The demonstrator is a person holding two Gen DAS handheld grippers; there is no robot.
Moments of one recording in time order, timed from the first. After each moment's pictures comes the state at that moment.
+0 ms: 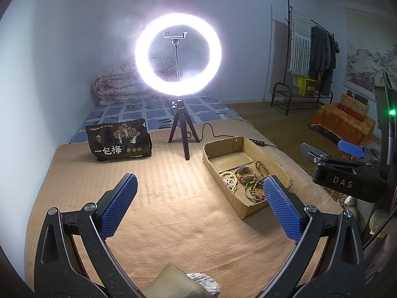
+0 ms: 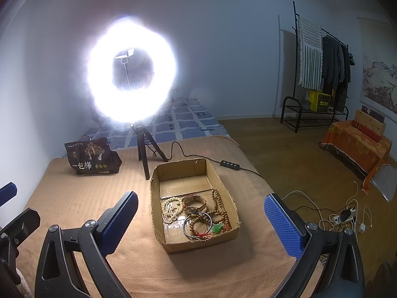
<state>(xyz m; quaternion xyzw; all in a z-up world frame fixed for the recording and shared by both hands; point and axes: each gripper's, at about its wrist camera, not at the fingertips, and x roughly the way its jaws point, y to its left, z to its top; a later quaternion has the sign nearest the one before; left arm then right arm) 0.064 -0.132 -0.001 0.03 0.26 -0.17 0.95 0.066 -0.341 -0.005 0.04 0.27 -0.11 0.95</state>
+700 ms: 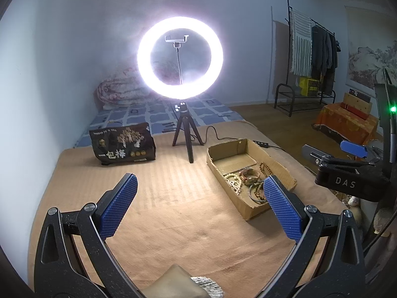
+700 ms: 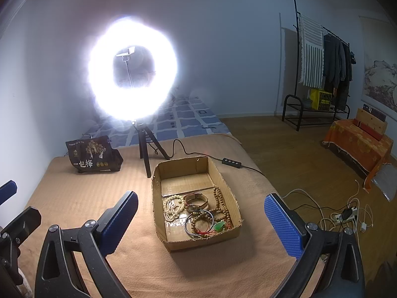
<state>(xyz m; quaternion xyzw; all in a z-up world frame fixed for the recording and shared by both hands) 0.063 -0.124 -0.002 0.04 0.24 -0.16 0.96 0.067 -0.340 -0.007 0.04 0.28 -0.11 0.95</state>
